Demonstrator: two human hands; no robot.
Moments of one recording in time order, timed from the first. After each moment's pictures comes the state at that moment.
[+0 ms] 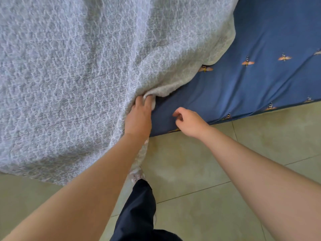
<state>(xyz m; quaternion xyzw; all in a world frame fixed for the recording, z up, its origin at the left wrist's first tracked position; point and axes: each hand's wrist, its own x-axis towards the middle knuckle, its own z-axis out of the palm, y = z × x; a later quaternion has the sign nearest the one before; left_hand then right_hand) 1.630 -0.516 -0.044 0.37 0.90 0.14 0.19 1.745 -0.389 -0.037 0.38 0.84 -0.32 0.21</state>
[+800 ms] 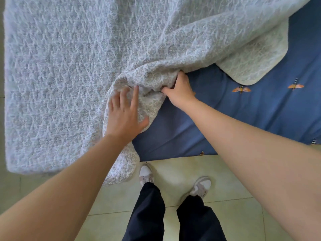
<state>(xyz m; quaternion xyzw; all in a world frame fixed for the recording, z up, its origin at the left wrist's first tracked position) 1.507 -0.544 -0.070 0.36 0.92 0.02 0.17 1.549 -0.357 -0.058 0.40 0.80 -0.42 0.10</state>
